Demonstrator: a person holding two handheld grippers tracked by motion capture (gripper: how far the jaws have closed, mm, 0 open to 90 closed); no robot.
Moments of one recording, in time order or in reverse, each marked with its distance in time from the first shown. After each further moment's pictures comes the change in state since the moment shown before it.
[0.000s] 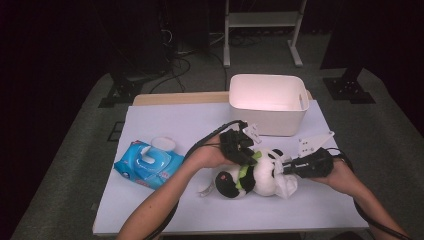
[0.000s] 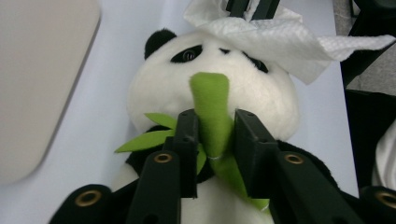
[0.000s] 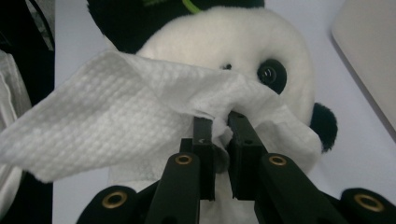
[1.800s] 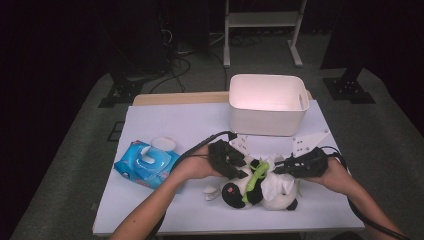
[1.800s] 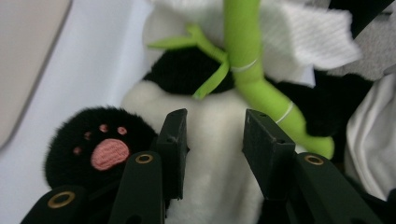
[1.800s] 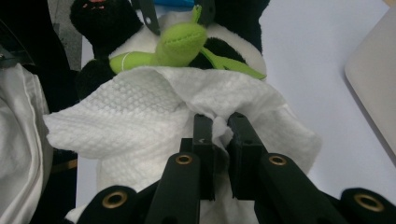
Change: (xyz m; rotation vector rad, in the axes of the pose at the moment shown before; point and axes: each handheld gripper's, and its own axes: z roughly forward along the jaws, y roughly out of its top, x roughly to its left) left arm -0.022 -0.031 -0.007 -0.002 -0.042 0.005; right arm 0.014 0.025 0.001 -0.049 0.032 -0.043
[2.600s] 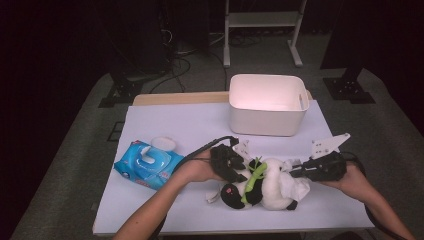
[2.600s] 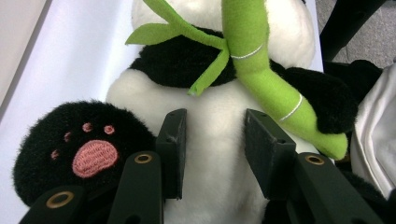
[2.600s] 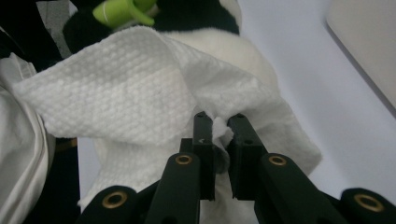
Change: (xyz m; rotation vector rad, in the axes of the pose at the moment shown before) left arm -0.004 -0.003 0.010 0.045 0.003 0.003; right arm -0.007 -0.041 -0.024 0.019 -0.022 0.106
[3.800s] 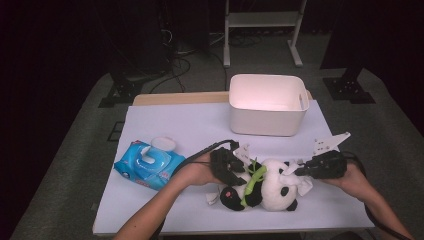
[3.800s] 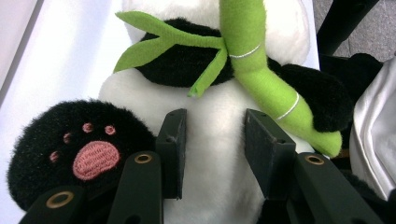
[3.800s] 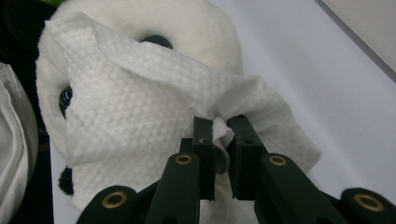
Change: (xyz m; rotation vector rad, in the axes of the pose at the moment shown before) left arm -0.008 0.000 0.001 0.018 0.009 0.011; right arm -0.024 -0.026 0.007 0.007 -0.006 0.096
